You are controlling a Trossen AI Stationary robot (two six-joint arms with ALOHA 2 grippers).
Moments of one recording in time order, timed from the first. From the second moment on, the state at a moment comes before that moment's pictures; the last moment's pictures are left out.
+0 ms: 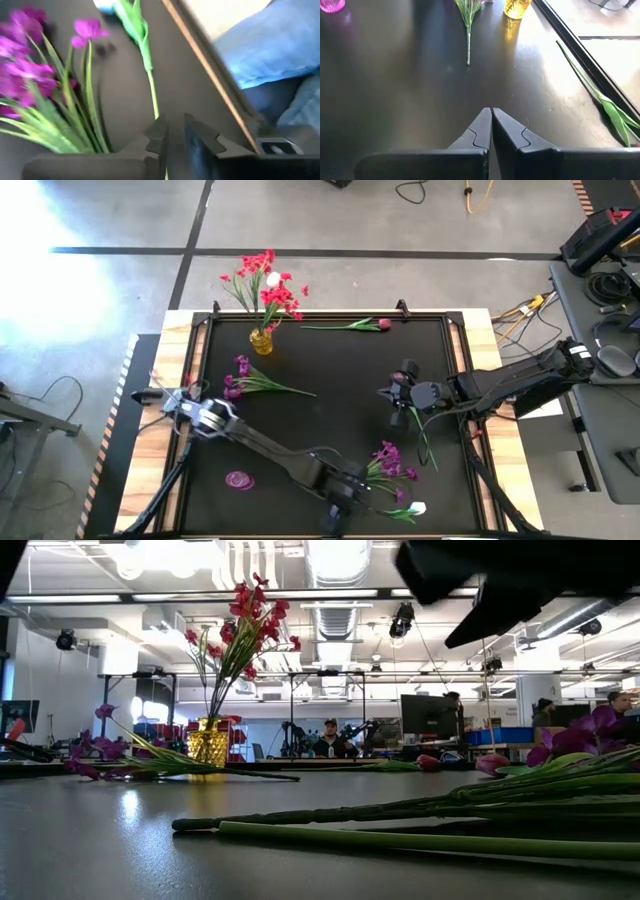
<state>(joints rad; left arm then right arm) -0.47 2.38 2.09 -0.64 0.03 -0.03 0.22 1.05 0.66 -0.30 0.45 0.16</state>
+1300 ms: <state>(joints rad) -0.46 2.63 2.34 -0.72 -0.17 -0.09 0.22 1.03 0.66 -0.36 0.48 0.16</state>
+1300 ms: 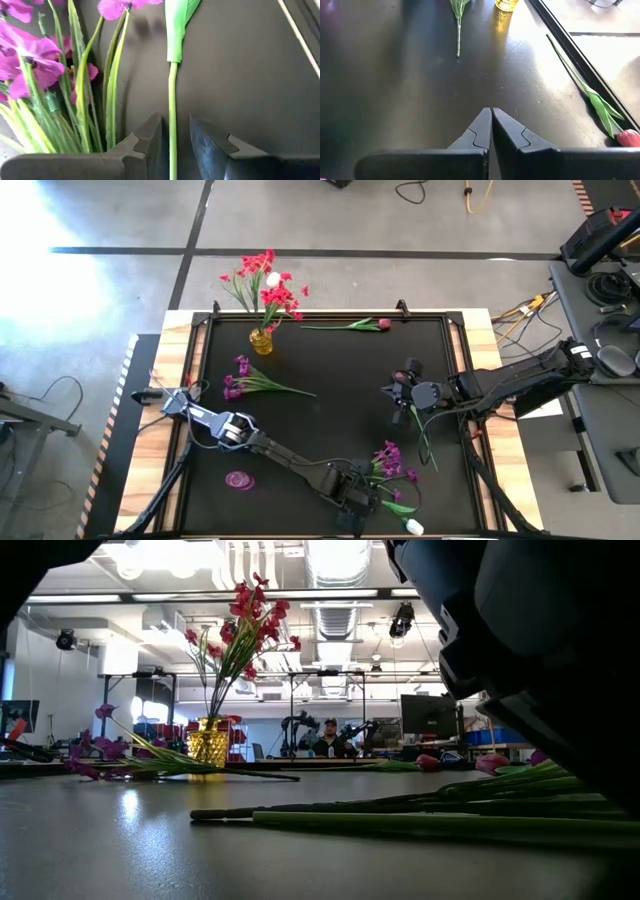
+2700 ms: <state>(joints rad) -0.52 2.49 2.23 -0.67 -0.41 -0.10 0.22 0.81 0.66 -0.36 0.50 0.09</state>
